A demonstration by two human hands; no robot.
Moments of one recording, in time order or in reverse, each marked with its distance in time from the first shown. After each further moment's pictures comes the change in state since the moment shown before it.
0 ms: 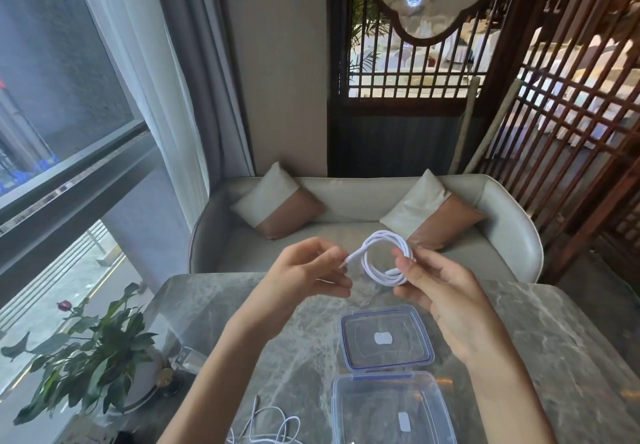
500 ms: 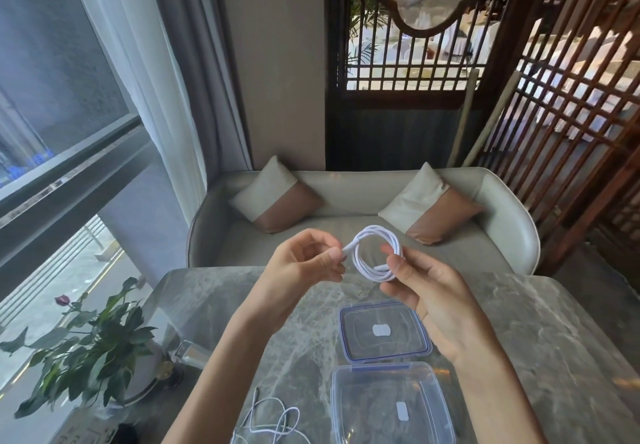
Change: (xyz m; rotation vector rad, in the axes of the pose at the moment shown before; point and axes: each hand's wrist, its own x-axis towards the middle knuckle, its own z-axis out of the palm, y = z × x) left_hand 0.005 -0.016 -0.008 -0.085 -0.025 0.096; right_hand -0.004 0.009 0.007 0.094 -0.027 0.063
